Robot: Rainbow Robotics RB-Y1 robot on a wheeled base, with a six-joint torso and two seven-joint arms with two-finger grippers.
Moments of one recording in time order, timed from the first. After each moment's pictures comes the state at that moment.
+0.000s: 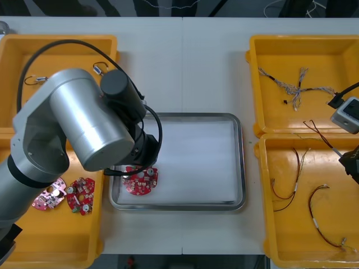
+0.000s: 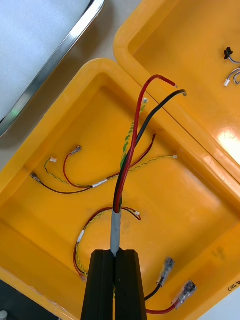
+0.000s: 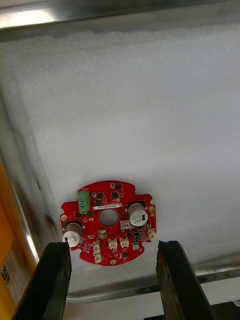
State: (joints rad) right arm -0.12 -0.90 -0.29 -2.53 -1.07 1.92 1.64; left arm -0.58 0.51 -0.53 -2.15 0.54 1.88 -0.73
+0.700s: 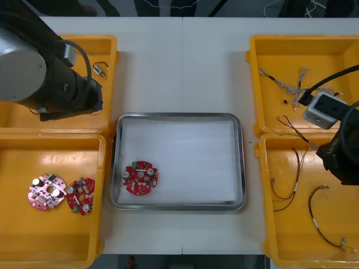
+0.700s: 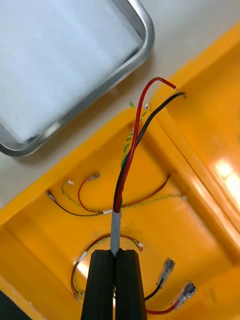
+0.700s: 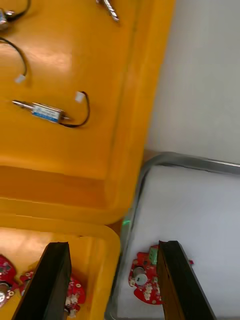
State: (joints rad) right arm -0.30 -0.91 -0.11 -2.53 -1.10 1.92 1.64; left arm -0.61 0.64 -0.12 -2.08 0.66 1.91 -0.73
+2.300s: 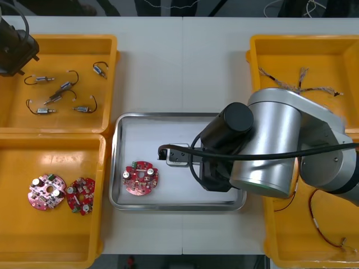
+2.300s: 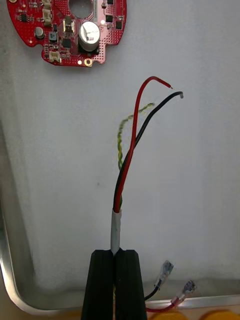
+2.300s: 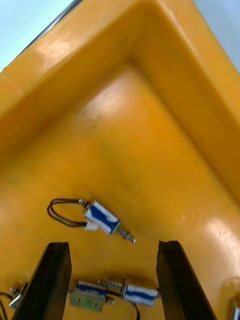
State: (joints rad) right arm -0.74 -0.63 0.83 -2.18 -0.64 1.67 1.79; left arm -1.03 0.71 -0.01 -0.82 0.46 1.28 -0.73
